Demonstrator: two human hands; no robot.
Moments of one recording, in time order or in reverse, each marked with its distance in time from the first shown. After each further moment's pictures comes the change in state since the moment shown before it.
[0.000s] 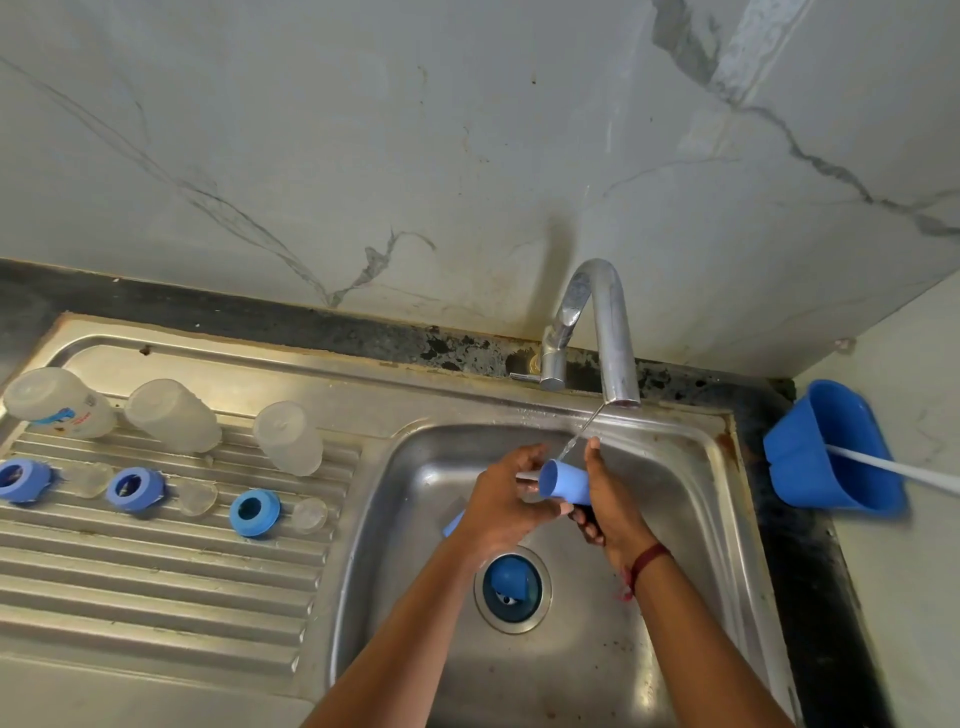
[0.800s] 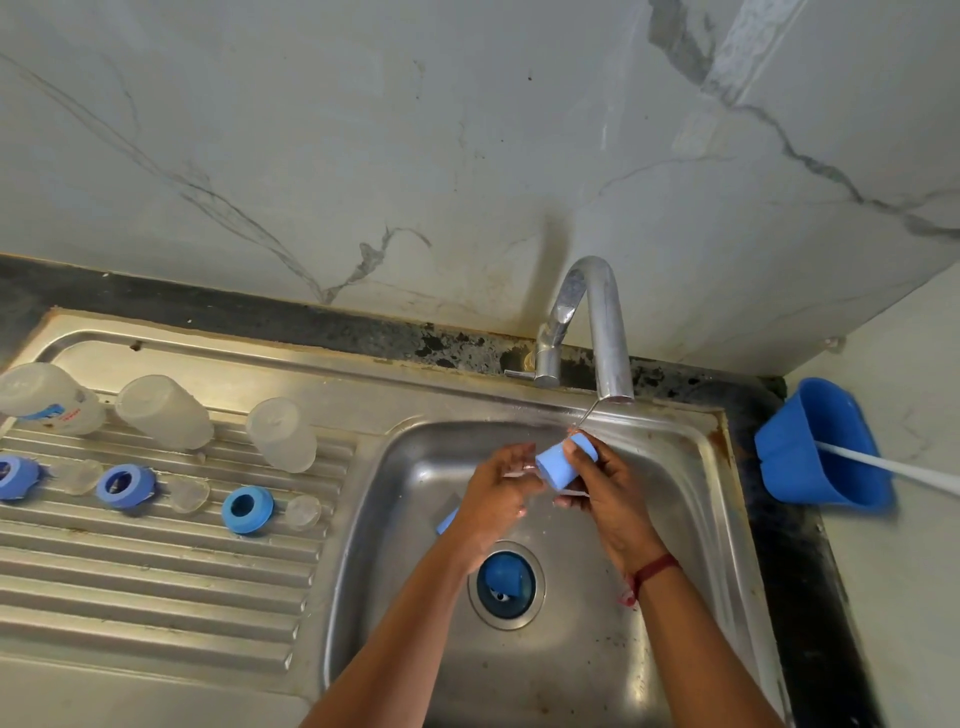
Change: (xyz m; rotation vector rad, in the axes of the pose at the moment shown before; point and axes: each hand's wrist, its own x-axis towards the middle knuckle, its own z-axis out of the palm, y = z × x) left_hand -0.005 0.016 0.002 -0.362 0.034 -0.253; right_hand -0.005 -0.001 -0.006 0.217 -0.077 -0.318
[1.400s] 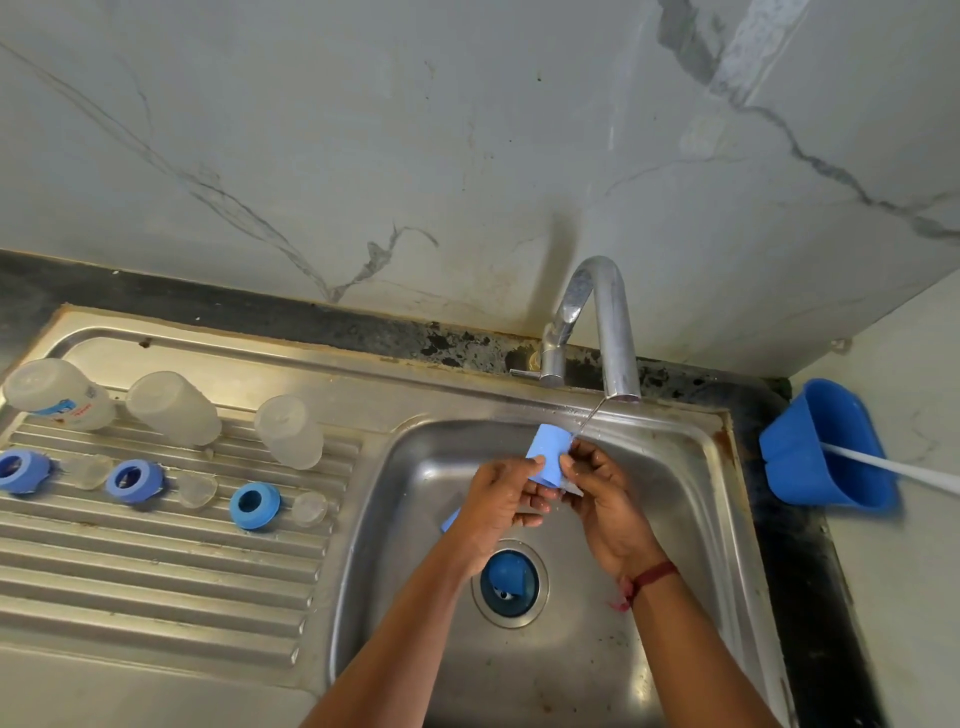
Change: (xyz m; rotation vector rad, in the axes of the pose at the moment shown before) left_hand -0.009 -0.001 -0.003 -0.110 -0.066 -0.014; right_hand -0.005 0.005 0.007 0.241 -0.157 0.025
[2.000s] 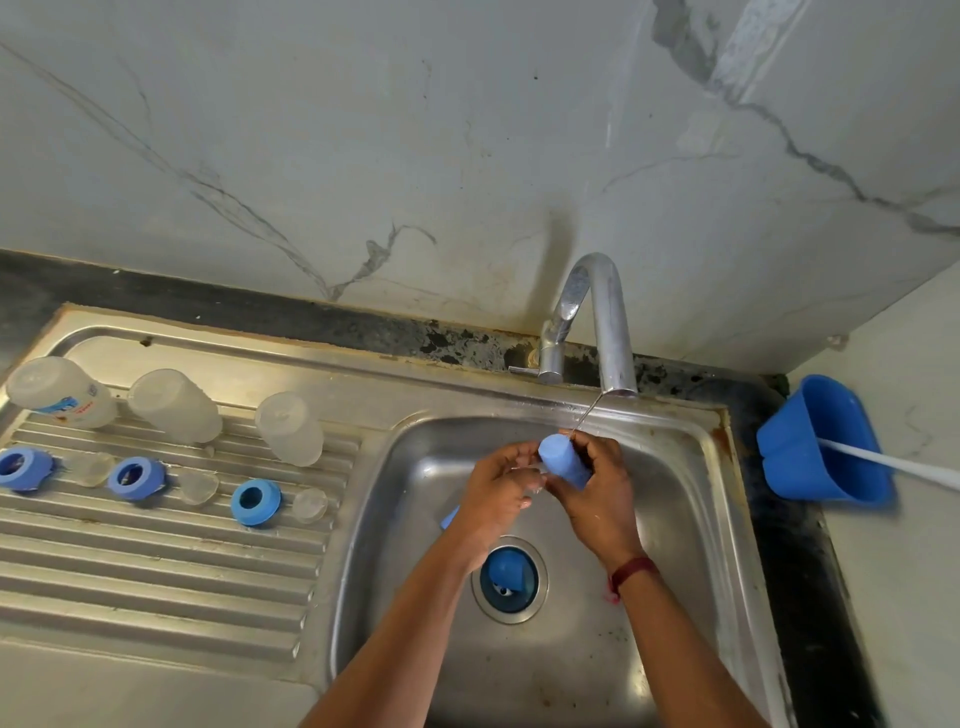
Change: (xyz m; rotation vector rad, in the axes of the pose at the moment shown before) left_hand -0.003 0.007 0.005 0.086 0.091 0.093; right_hand 0.004 0.009 -0.001 -0.823 0.242 -0.349
